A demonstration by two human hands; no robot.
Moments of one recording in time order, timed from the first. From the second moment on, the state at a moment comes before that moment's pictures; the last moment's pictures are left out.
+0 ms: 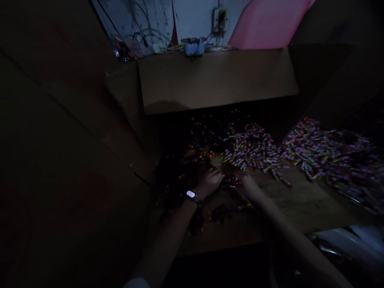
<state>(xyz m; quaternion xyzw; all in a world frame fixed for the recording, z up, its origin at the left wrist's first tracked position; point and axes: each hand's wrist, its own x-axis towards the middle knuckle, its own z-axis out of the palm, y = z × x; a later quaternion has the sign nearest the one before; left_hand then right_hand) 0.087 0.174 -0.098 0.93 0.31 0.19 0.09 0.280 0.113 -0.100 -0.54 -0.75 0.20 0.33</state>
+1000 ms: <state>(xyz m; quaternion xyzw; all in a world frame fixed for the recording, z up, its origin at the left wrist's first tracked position) 0.079 0.199 -0.085 0.95 0.28 0.11 0.10 0.295 0.129 -0.094 -0.57 -0.68 0.26 0.38</state>
